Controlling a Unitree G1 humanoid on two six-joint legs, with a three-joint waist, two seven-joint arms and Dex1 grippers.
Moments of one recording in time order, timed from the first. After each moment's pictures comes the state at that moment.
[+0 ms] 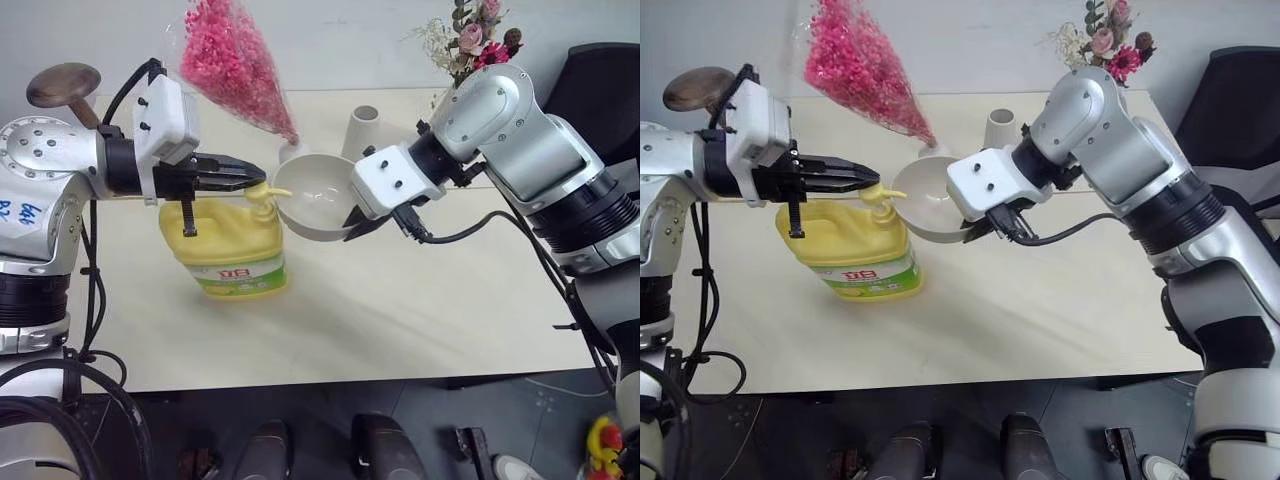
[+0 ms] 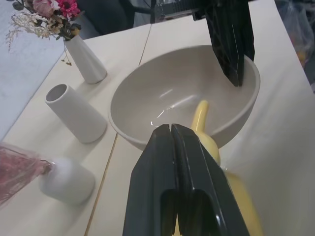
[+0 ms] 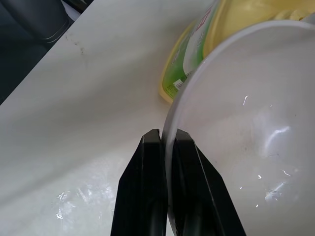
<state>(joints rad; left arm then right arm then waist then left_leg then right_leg) -0.87 0.91 -0.01 -0.03 -0.39 0.40 -1.18 -1.40 -0.73 0.70 0.26 0.24 0.07 1.56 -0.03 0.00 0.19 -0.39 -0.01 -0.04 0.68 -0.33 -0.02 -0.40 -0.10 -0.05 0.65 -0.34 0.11</state>
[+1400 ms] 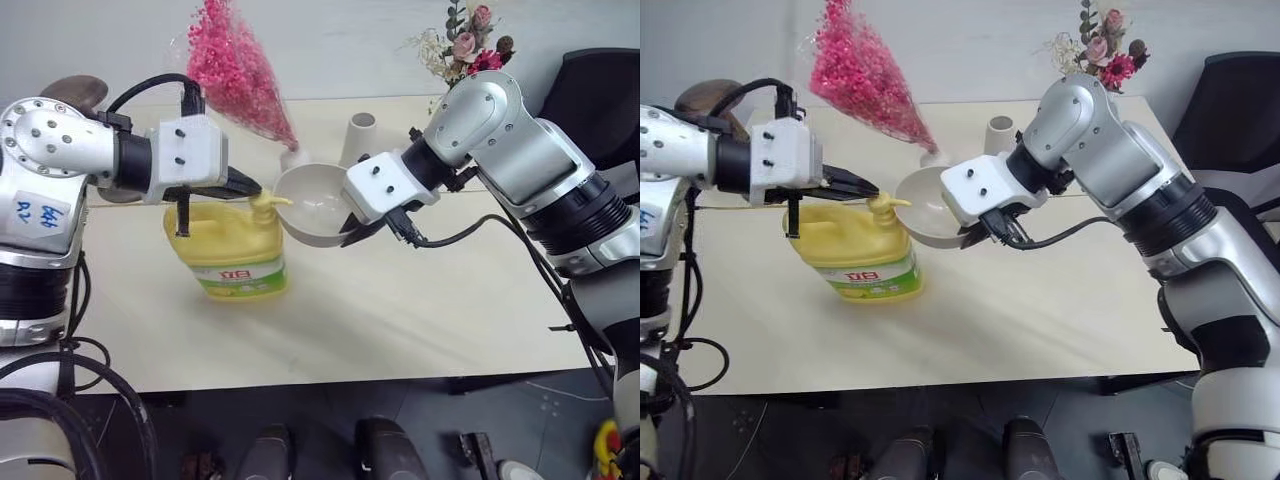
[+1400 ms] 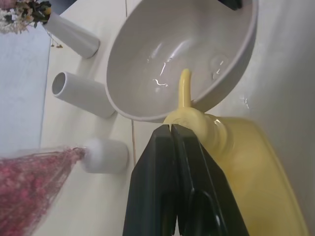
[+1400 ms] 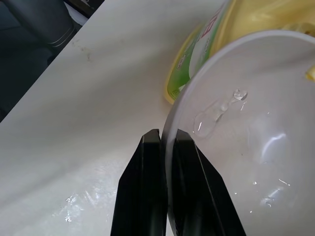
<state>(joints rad) -0.93 0.89 -0.08 -0.02 -0.19 0.33 -1.26 -1.39 -0.73 0.72 0.25 0.24 0.10 1.56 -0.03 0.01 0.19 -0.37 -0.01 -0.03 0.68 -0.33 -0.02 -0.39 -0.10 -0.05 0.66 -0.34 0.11</state>
